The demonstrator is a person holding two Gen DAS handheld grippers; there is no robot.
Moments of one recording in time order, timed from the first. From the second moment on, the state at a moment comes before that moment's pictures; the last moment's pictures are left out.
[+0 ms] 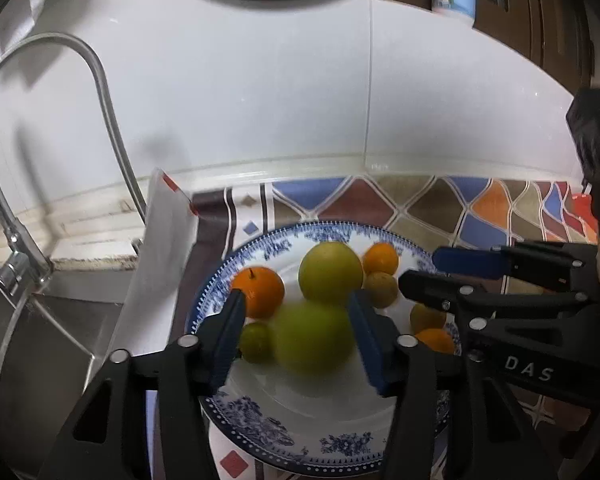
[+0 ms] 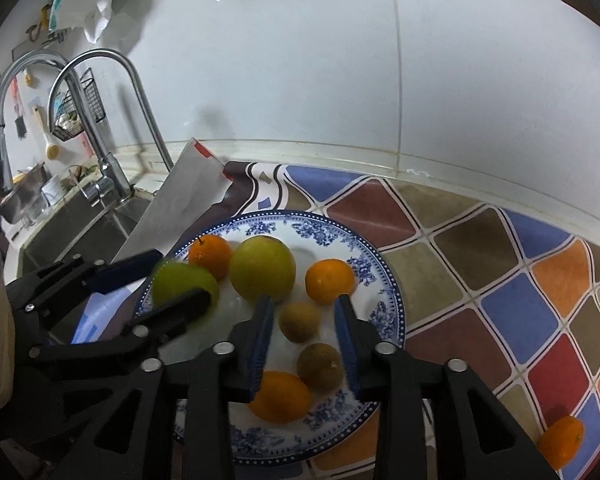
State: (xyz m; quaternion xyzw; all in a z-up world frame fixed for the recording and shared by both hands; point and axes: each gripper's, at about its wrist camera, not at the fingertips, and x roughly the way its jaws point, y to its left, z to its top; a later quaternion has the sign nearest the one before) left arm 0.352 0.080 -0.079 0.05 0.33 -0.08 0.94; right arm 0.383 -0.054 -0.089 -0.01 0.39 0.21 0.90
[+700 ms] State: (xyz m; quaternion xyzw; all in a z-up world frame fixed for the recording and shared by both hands) left arm 0.296 0.083 -0.031 0.04 0.27 -0.05 0.96; right arm 0.327 -0.078 -0.041 -0.01 0.34 0.18 0.92
